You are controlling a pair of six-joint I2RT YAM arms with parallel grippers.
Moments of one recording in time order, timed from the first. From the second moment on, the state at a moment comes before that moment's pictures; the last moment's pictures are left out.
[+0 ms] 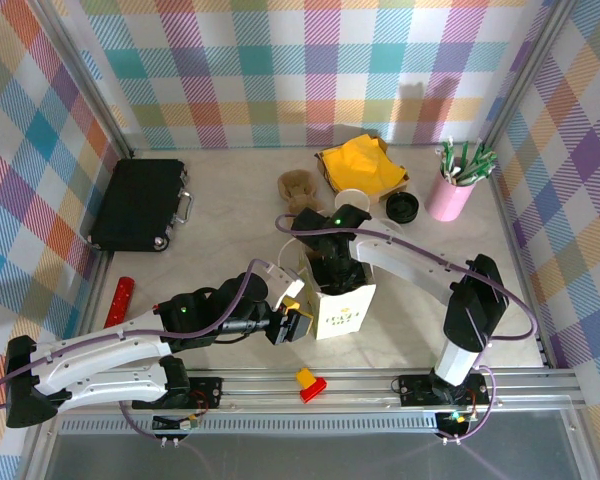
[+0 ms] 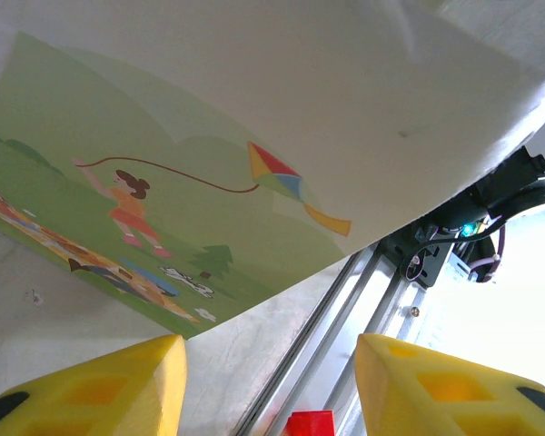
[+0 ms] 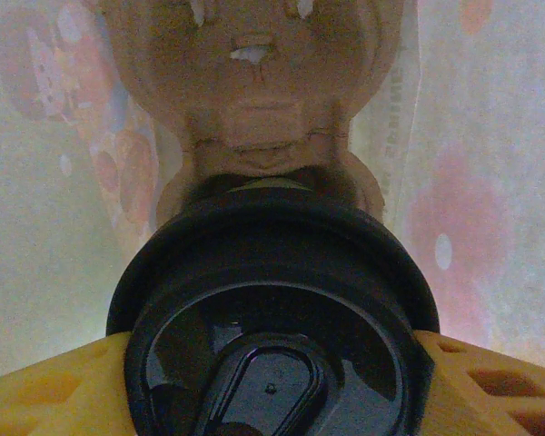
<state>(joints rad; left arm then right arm) -1.15 0.94 0.78 -0.45 0.04 -0.45 0.91 1.72 1.52 -1.34 0.04 0.70</state>
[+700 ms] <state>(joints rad) -1.15 0.94 0.78 -0.45 0.04 -0.45 0.91 1.70 1.48 -1.30 0.04 0.70</state>
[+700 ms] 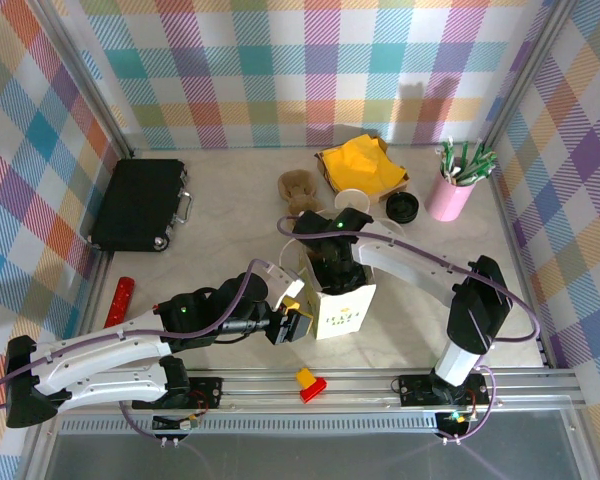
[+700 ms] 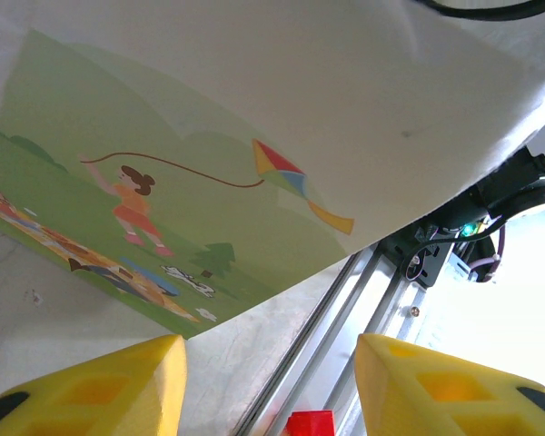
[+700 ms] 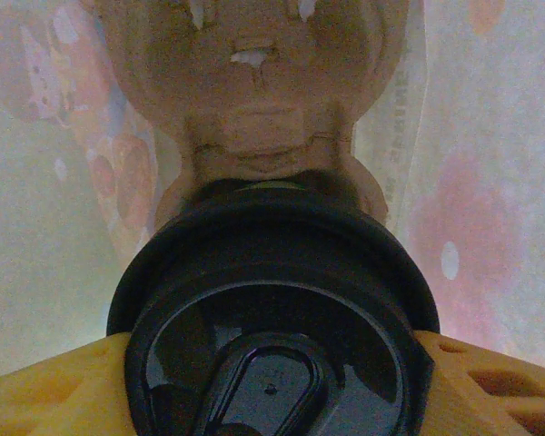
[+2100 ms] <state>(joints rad) -1.15 0.93 0.78 -0.45 0.04 -0.45 0.91 1.68 1.42 -1.24 0.04 0.70</state>
